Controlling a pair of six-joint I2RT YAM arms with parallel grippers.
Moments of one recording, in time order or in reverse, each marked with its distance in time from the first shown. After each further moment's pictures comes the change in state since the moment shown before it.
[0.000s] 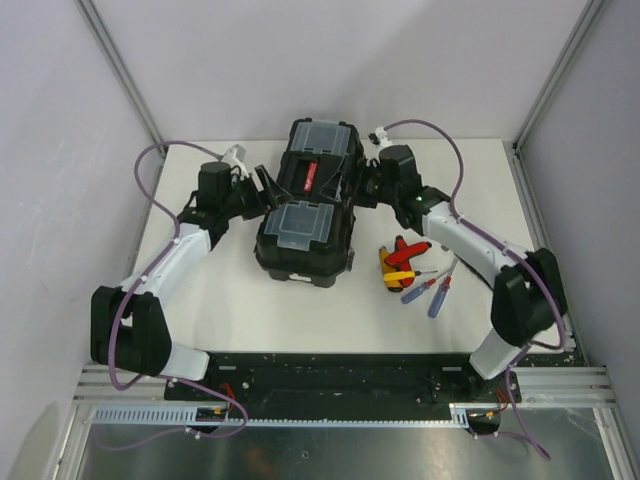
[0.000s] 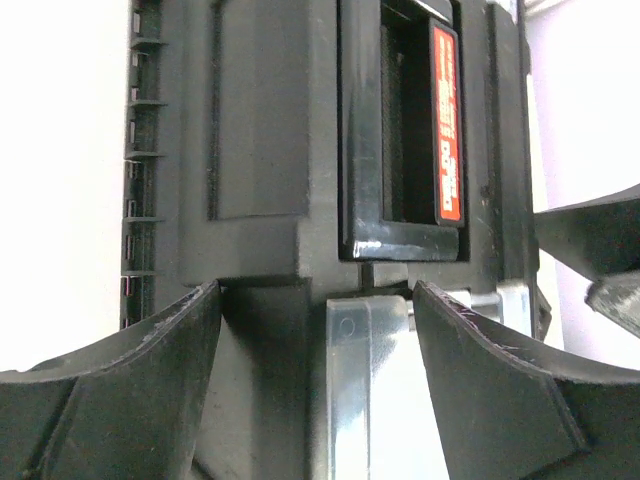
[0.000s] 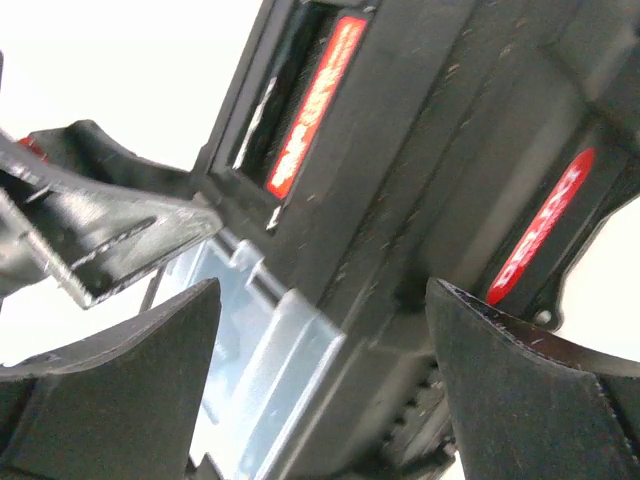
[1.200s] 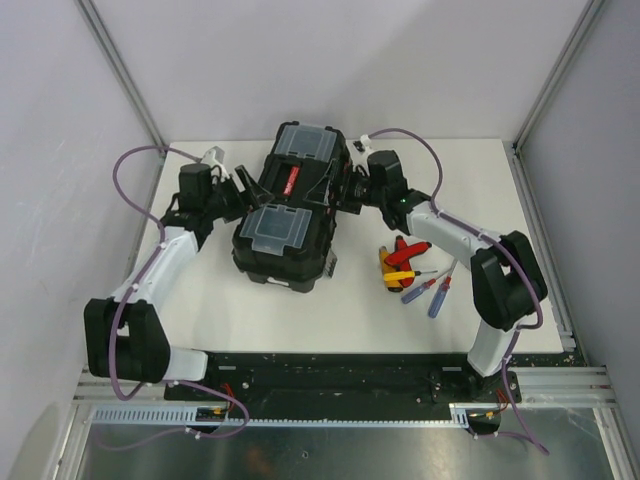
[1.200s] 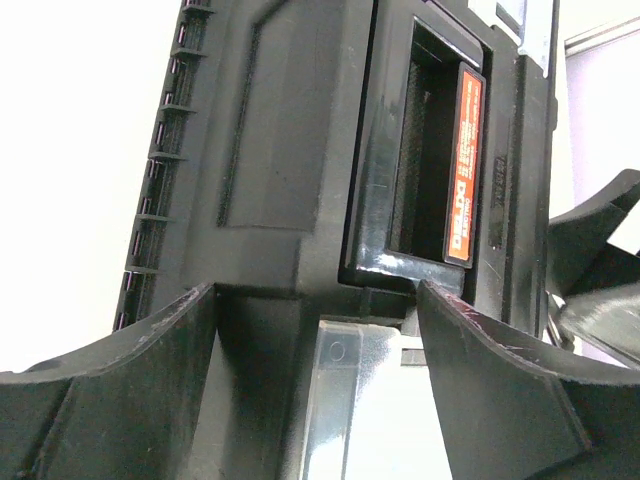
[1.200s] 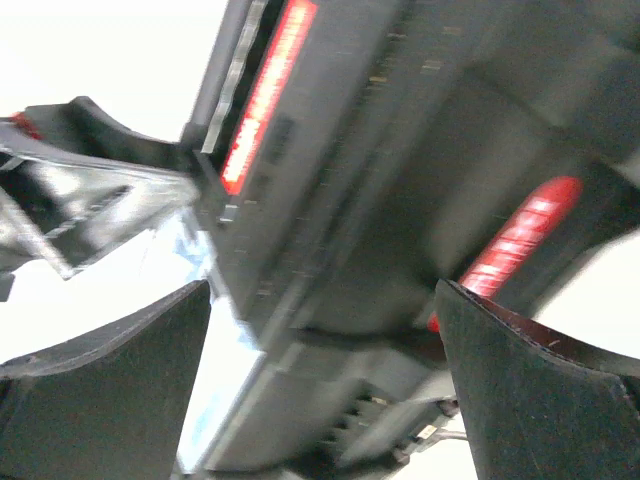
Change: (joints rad) left arm 0.109 -0.054 -0.019 -0.087 0.026 0.035; right arm 0.016 0.107 -0.024 0.156 -0.153 0.064
